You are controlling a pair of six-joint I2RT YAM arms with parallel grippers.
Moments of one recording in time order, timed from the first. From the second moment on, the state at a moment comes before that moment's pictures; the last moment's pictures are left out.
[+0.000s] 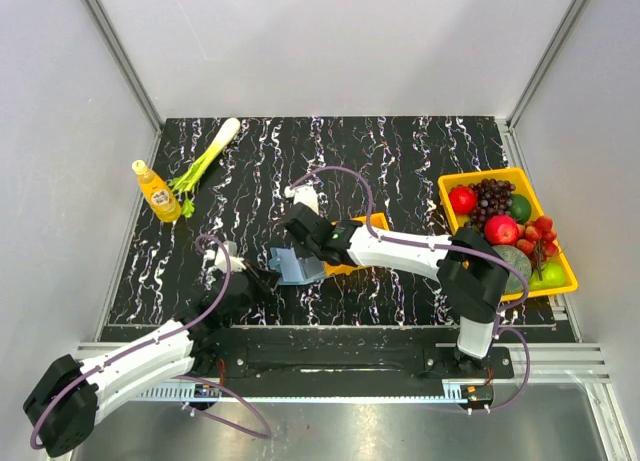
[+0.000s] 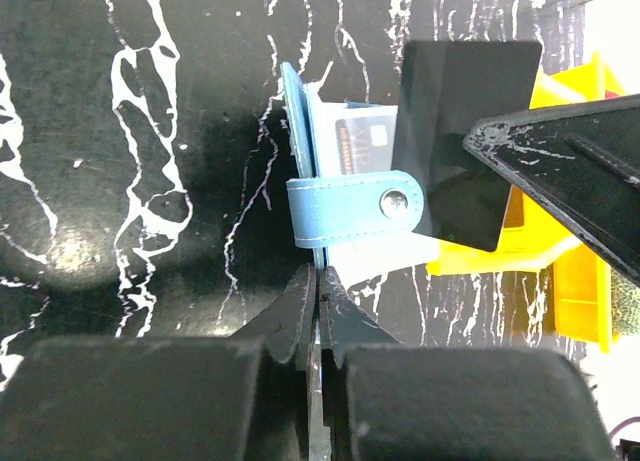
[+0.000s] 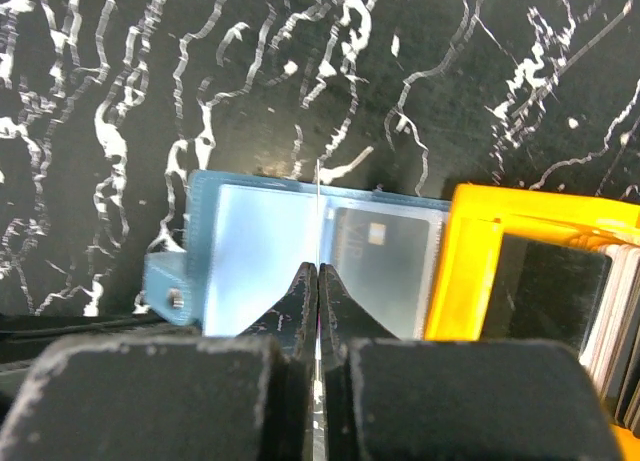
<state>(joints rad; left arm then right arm) -0.78 0.64 0.06 0.13 -0.32 -1.07 1.06 1.84 1.35 -0.29 0.37 0.55</state>
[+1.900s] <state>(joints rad) -0.78 0.82 0.10 0.02 -0.36 -1.18 0.78 1.82 0.91 0.25 -0.32 0.83</state>
